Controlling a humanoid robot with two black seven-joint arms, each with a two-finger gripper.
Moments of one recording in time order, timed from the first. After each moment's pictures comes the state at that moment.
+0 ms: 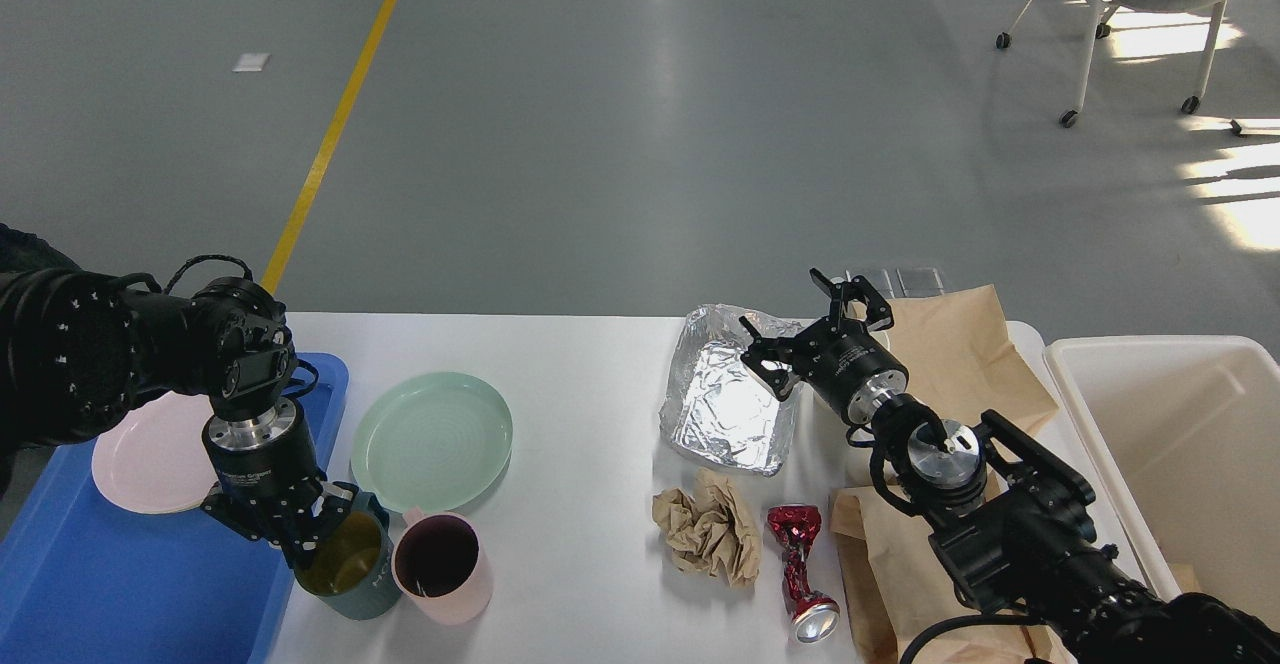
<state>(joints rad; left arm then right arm) -1.42 0.17 1.36 -0.74 0.20 -0.96 -0.17 0.58 0.00 1.01 0.57 0.17 0.34 -0.09</state>
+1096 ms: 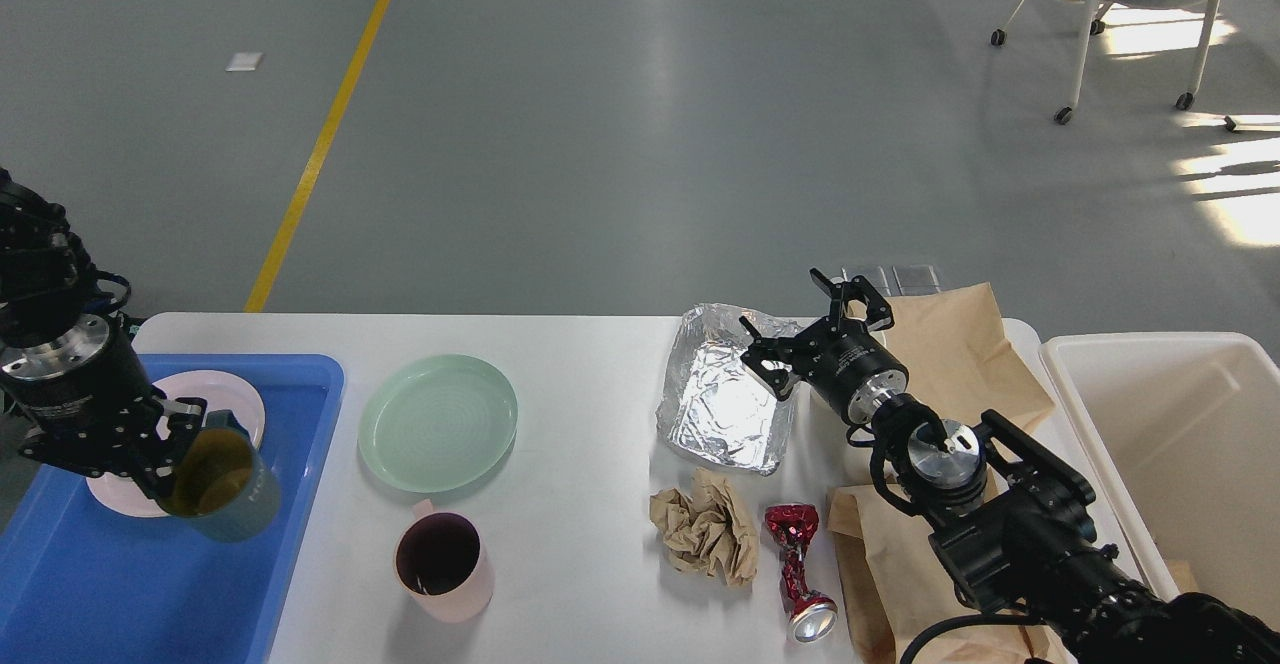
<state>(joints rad) -1.66 0.52 1.41 -0.91 0.24 -0.96 -0.11 0.58 0.00 1.01 0.57 0.17 0.34 -0.09</state>
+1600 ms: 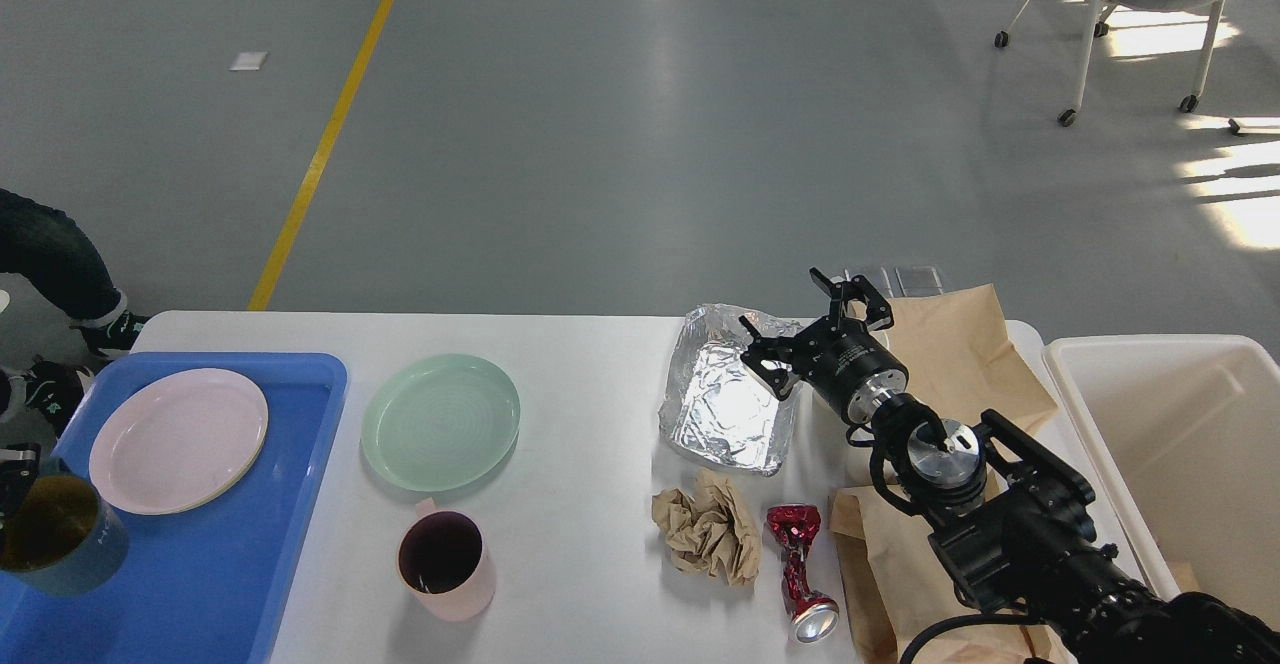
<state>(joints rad) -1.56 0.74 1.39 -0.83 0.24 -0.96 -0.02 0.58 0.00 1.01 0.57 0.17 0.34 -0.09</state>
